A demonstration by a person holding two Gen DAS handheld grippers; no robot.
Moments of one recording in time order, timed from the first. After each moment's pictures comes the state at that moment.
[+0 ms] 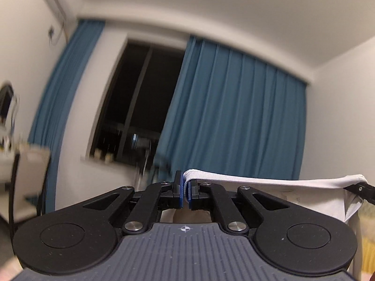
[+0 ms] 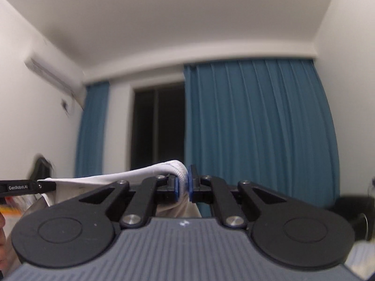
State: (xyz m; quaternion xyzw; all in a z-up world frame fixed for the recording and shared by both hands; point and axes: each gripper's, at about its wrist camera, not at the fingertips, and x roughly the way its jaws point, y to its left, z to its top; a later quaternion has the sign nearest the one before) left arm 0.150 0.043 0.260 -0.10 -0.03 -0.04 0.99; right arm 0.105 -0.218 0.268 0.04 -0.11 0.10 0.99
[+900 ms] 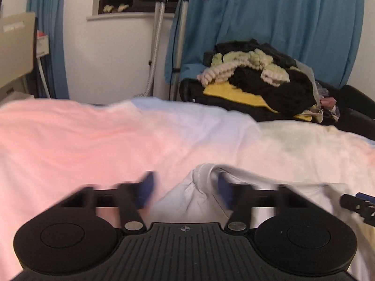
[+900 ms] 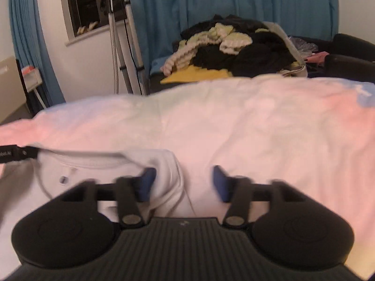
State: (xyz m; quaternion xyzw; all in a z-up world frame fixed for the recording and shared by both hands) left arm 0.453 0.055 -0.038 -0.05 0.29 0.01 0.96; right arm 0.458 -0.227 -0.077 0.07 0.29 0.06 0.95
